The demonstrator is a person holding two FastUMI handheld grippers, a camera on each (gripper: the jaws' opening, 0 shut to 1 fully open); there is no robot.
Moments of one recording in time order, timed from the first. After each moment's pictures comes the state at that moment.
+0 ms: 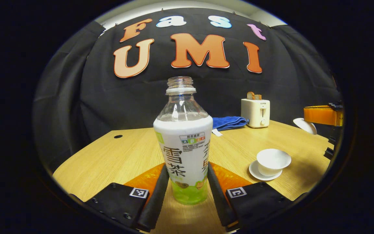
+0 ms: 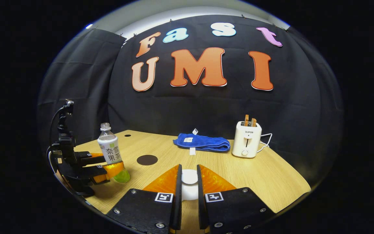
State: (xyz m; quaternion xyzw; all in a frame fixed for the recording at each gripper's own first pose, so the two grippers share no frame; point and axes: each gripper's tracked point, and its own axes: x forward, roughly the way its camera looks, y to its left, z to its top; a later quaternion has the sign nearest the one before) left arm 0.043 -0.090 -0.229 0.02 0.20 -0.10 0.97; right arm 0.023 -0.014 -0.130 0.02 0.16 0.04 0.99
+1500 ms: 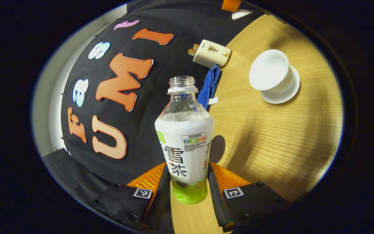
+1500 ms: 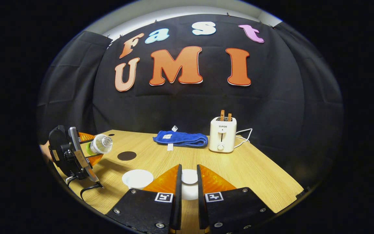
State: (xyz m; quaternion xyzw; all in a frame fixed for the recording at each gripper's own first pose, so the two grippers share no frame) left arm 0.069 -0.098 -0.214 0.58 0.12 -0.15 0.79; right arm 0.005 -0.087 -0.152 0.03 0.16 -0.02 0.99
